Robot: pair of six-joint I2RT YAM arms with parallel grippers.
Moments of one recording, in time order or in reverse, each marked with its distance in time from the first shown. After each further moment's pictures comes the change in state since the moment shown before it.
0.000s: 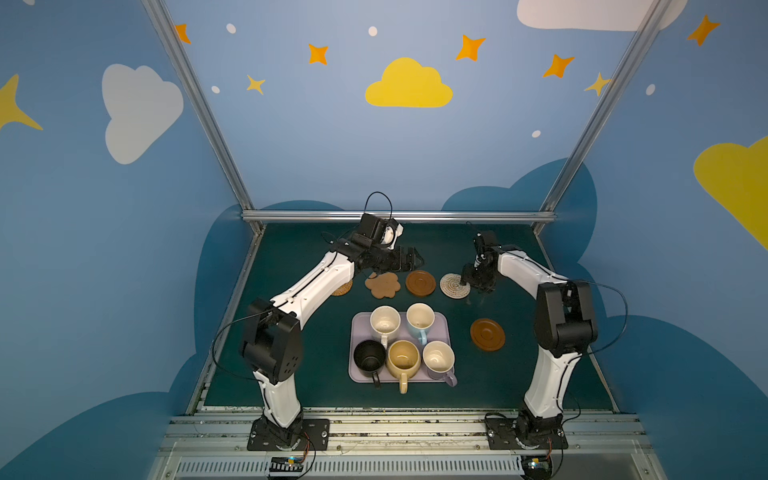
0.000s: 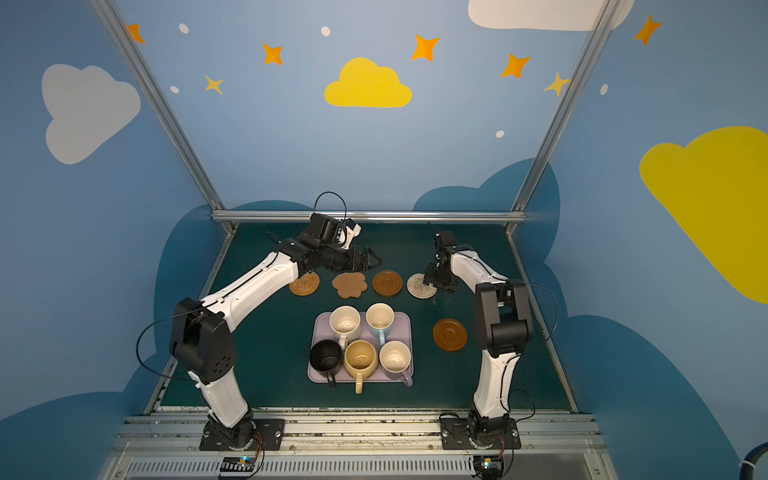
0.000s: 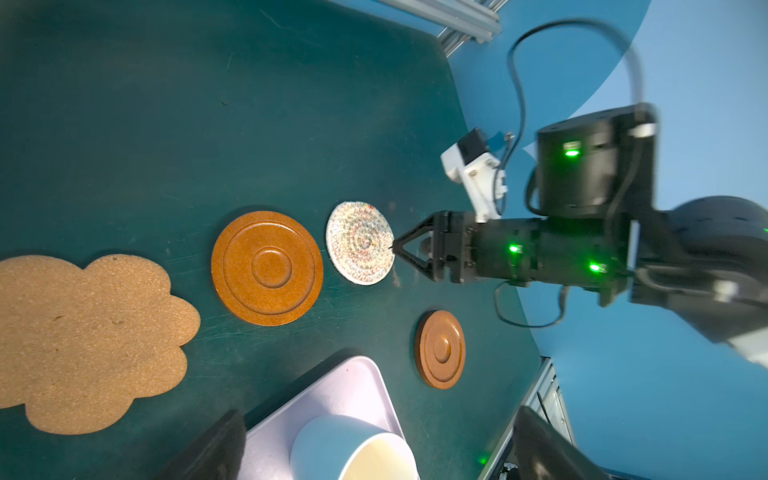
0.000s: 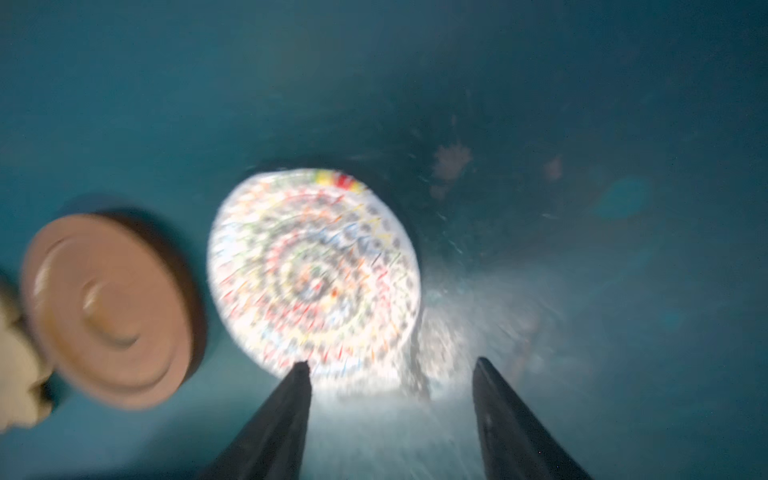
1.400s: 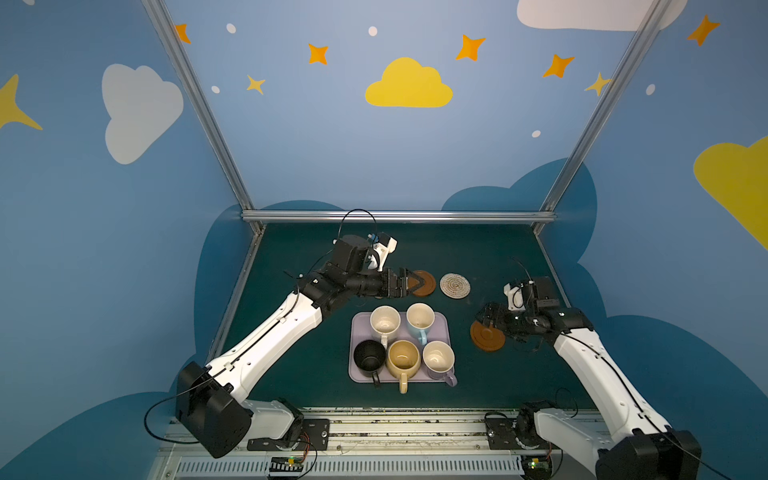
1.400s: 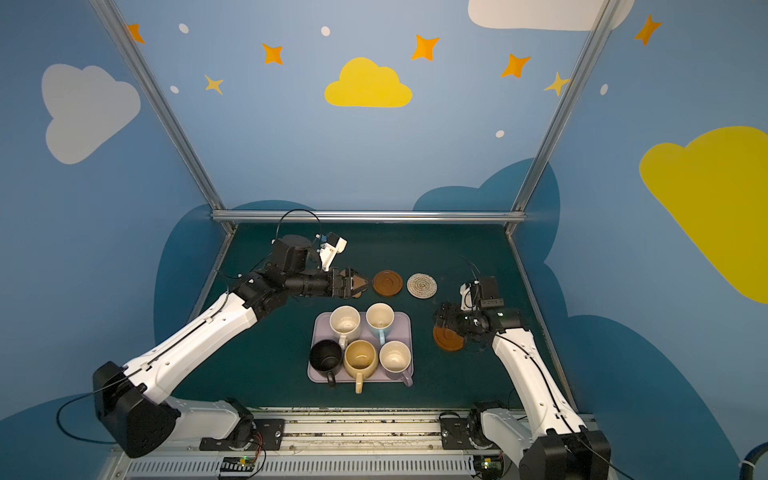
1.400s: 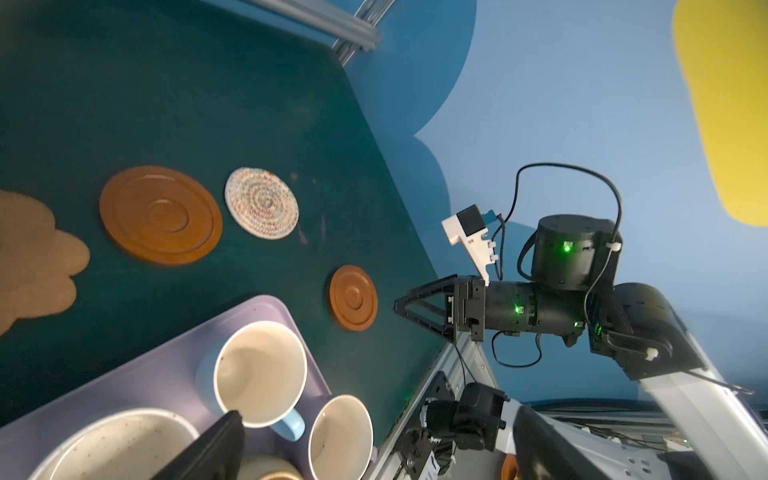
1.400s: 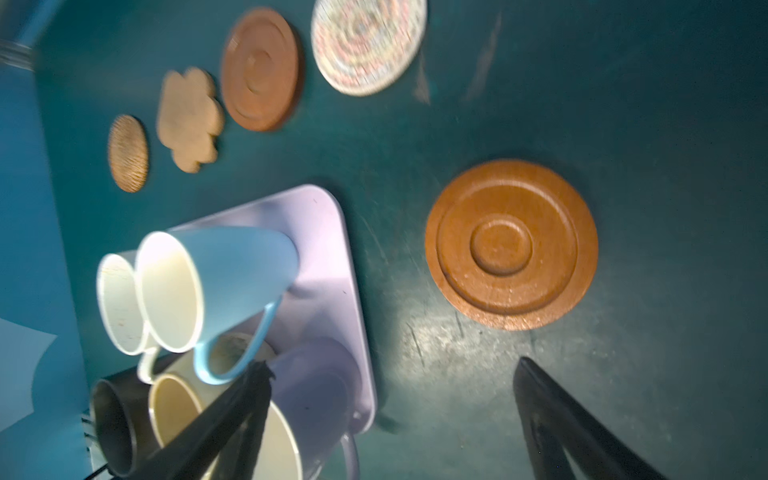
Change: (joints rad) left arm -0.109 -0.446 -0.342 0.079 0.047 -0.109; right arm -0.065 -0.872 -0.642 -0.082 -0.262 -0.019
